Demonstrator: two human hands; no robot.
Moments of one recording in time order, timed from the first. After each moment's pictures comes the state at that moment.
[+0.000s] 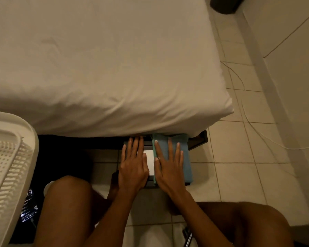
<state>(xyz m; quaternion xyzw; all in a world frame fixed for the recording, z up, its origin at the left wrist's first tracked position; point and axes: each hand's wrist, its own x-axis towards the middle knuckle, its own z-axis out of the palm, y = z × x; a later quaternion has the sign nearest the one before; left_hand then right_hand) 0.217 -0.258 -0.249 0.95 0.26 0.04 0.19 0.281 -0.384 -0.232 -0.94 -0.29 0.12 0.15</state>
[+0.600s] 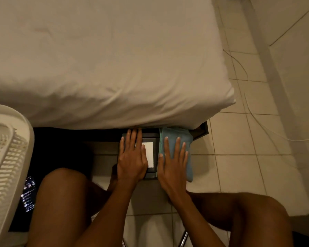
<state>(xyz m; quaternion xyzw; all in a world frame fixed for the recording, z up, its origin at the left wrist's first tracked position) 0.218 -0.260 -0.246 0.94 0.28 0.05 0.19 0.263 -0.398 -0.232 -0.96 -0.20 0.10 0.15</state>
